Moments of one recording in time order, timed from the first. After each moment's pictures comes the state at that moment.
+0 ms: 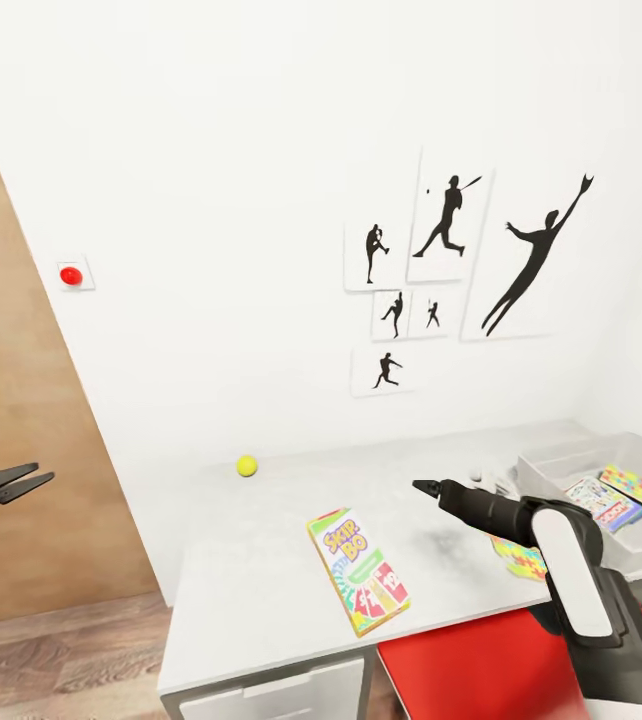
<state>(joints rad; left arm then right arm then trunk) -0.59 0.71 0.36 -0.77 0.39 0.78 -1.57 -0.44 -0.10 -0.11 -1.54 -0.82 1.04 -0.16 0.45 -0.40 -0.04</state>
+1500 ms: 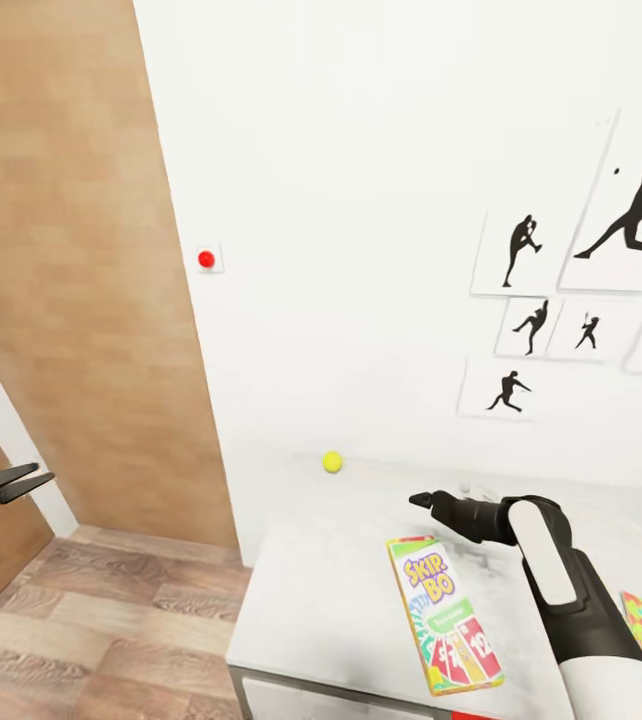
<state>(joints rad) -0.59 0.71 0.36 -0.77 0.39 0.77 -1.57 -0.52 -0.09 -0.10 -1.29 -0.81 1.04 -0.22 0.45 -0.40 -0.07</state>
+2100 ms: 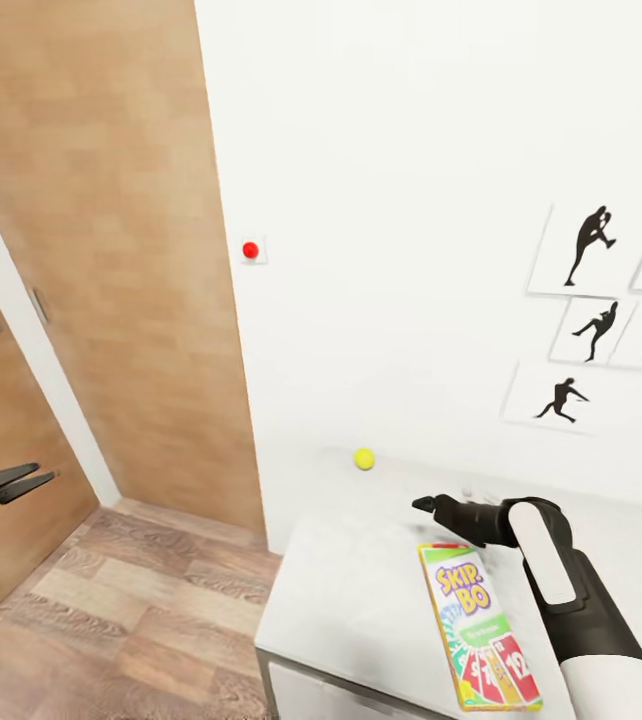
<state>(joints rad) -0.59 0.71 0.36 -0.77 0.39 0.77 -1.57 -0.52 -0.10 -0.10 -1.27 -0.80 1.04 -0.24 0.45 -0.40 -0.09</state>
